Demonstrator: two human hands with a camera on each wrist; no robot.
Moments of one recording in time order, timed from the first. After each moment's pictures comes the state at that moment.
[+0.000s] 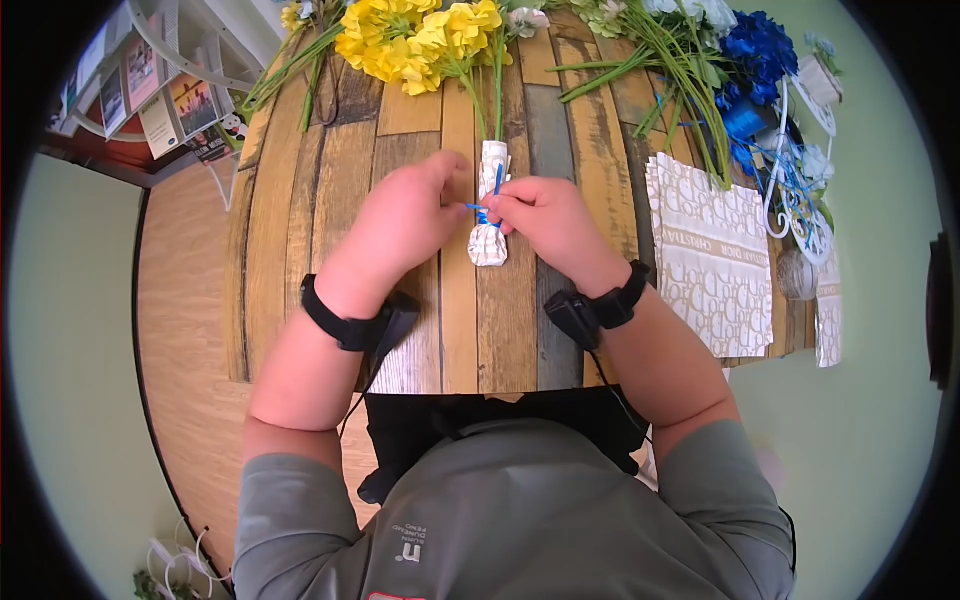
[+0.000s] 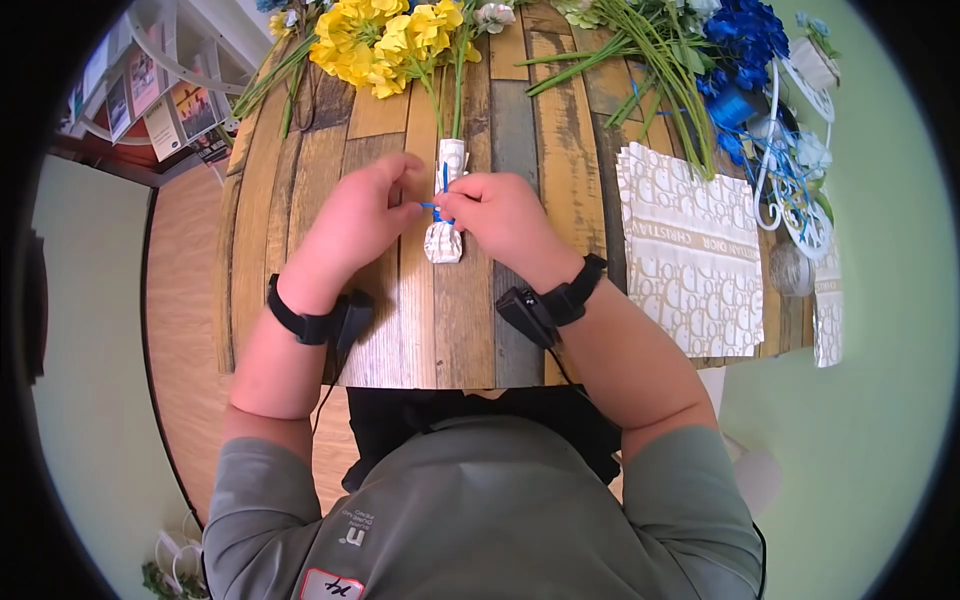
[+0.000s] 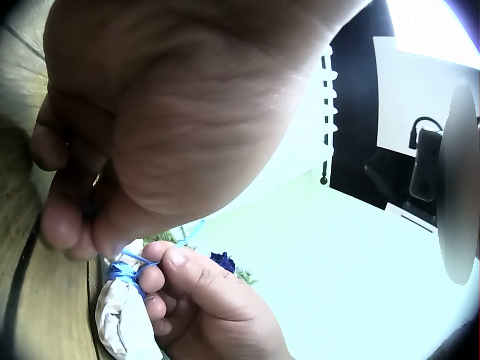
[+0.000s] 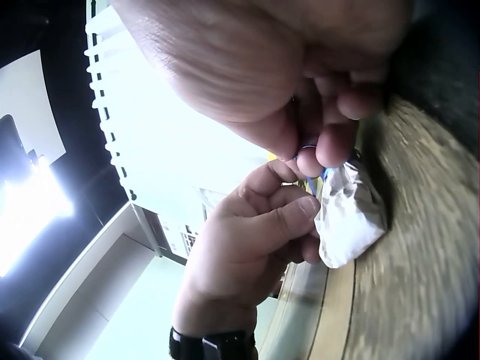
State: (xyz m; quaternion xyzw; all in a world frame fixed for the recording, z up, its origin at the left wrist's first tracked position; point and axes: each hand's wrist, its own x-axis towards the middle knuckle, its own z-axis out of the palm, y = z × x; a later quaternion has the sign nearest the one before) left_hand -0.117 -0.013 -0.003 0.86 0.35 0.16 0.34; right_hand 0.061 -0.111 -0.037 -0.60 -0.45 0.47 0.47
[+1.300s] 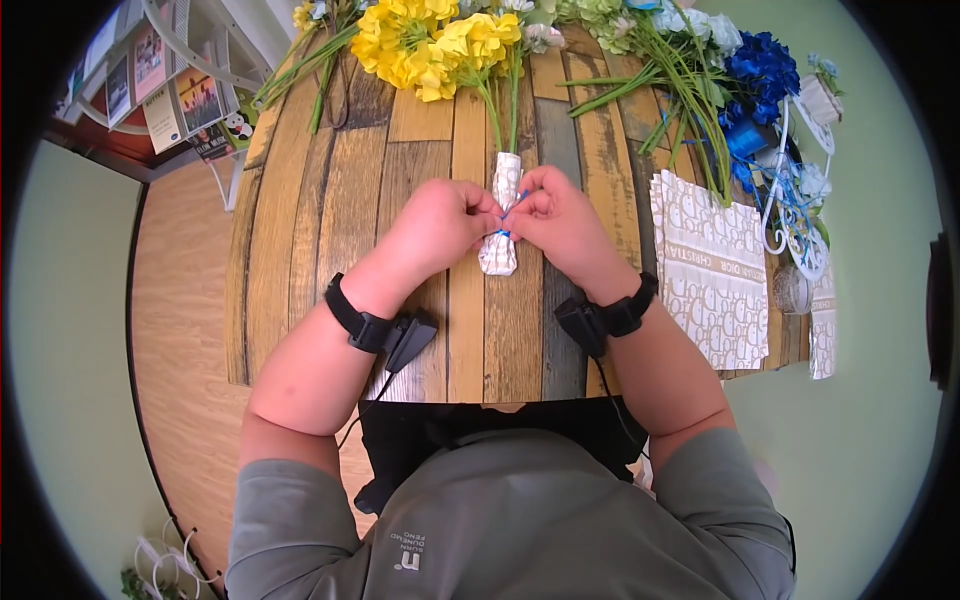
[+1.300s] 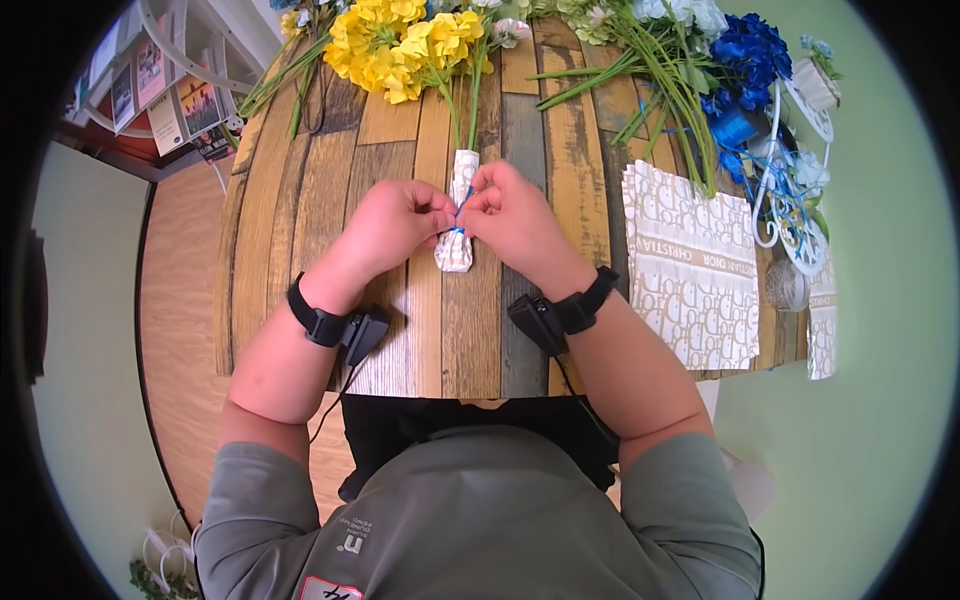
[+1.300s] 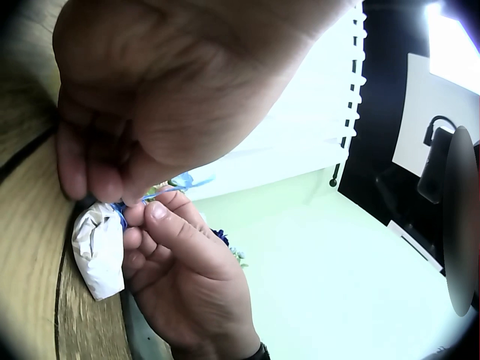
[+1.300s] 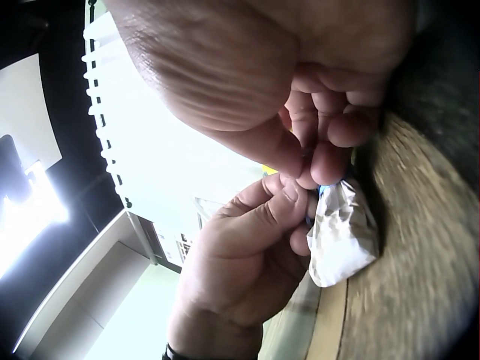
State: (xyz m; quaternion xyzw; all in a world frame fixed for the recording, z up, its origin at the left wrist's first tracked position) left_hand -0.105 -0.009 -0.031 0.76 0.35 0.12 0.54; right_hand 0.069 -0.107 -0.044 -0.55 -0.42 0.49 0.52
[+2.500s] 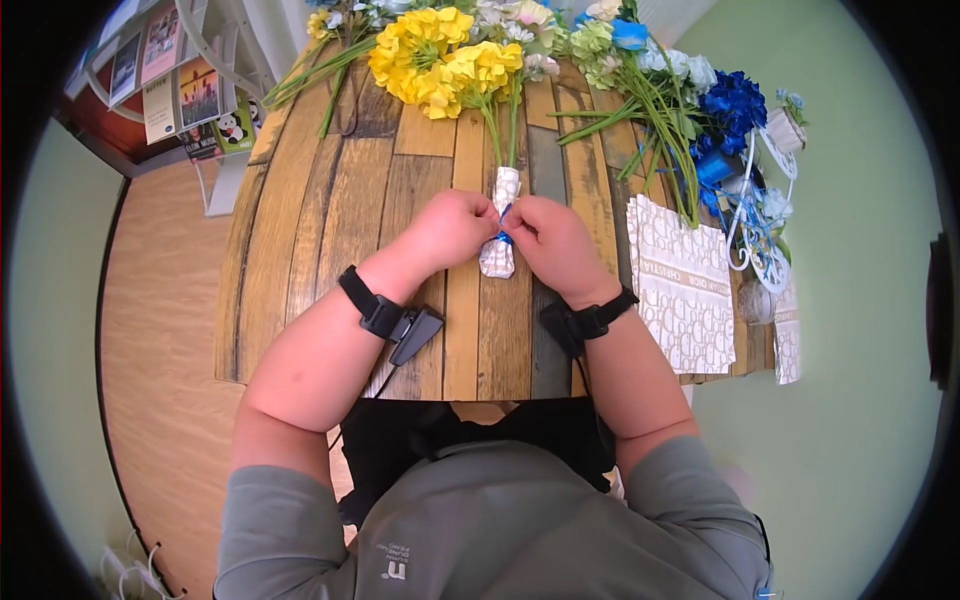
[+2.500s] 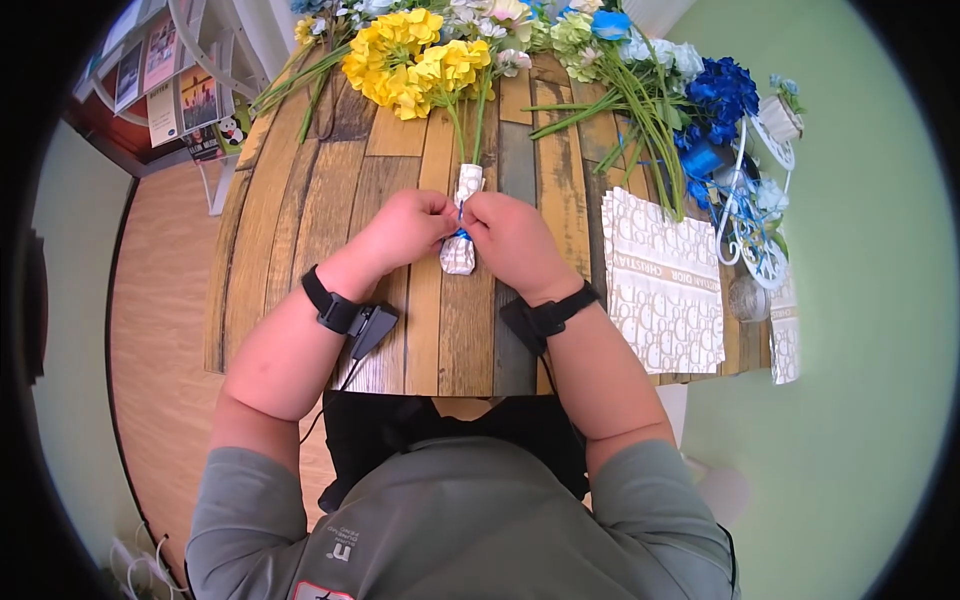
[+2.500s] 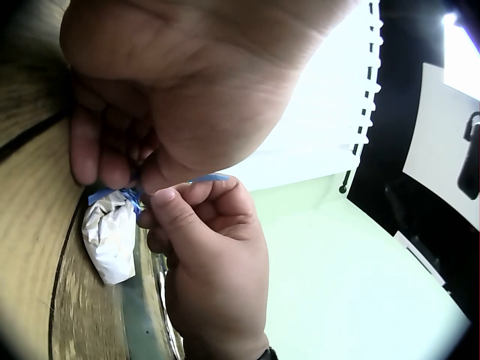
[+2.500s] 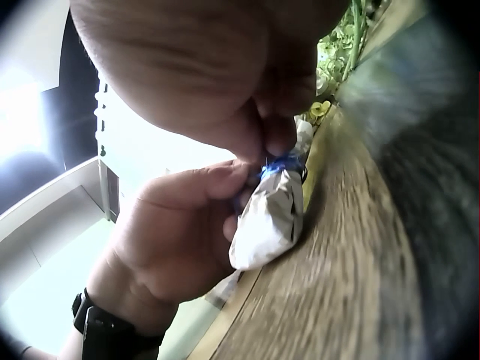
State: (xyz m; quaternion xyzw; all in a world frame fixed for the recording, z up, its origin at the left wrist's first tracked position) left_hand -0.098 -0.005 -0.044 0.75 0.33 0.13 0.56; right_hand 0.057 -0.113 -0.019 -0.62 -0.67 0.13 0.38
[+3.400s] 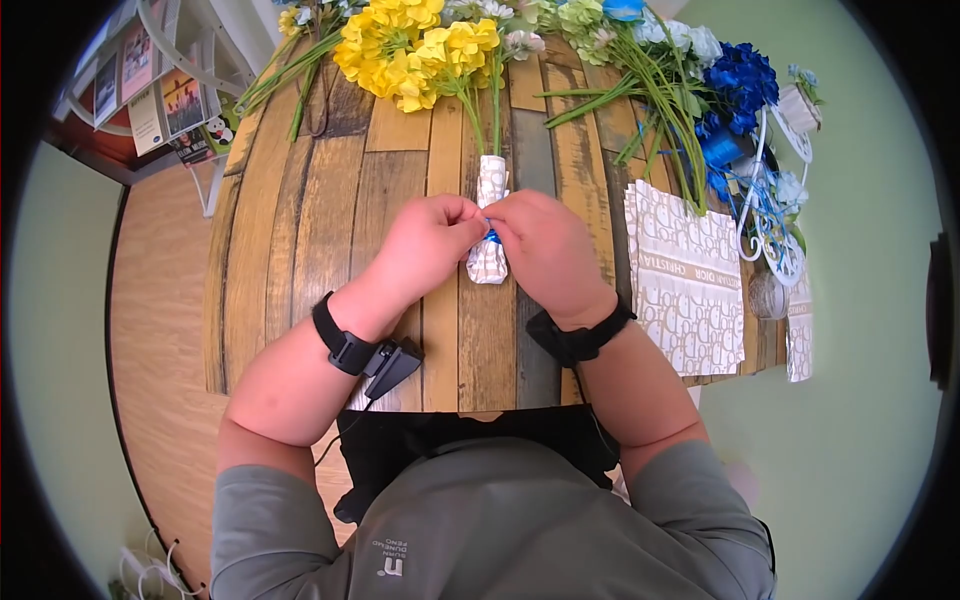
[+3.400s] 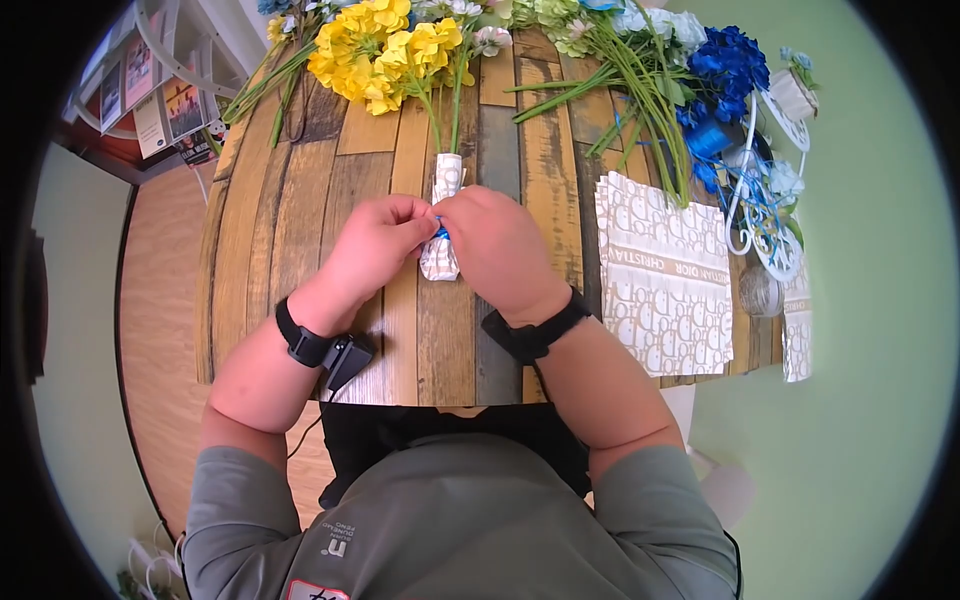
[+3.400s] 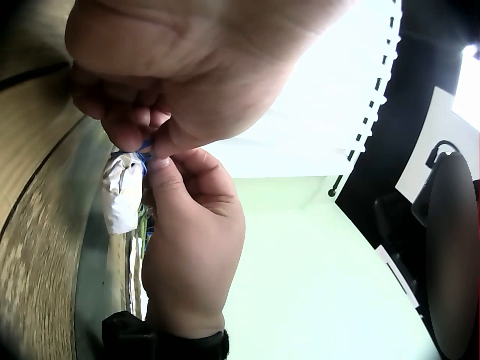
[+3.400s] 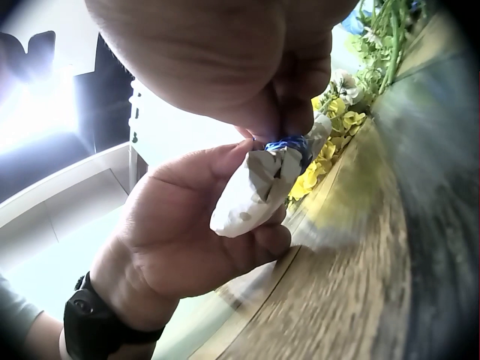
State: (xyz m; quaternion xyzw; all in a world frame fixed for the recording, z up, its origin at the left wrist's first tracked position) left_hand -0.096 -0.028 -0.038 0.64 0.34 0.21 0.66; right_hand 0.061 -0.121 -0.017 -0.60 -0.70 0.04 0.40
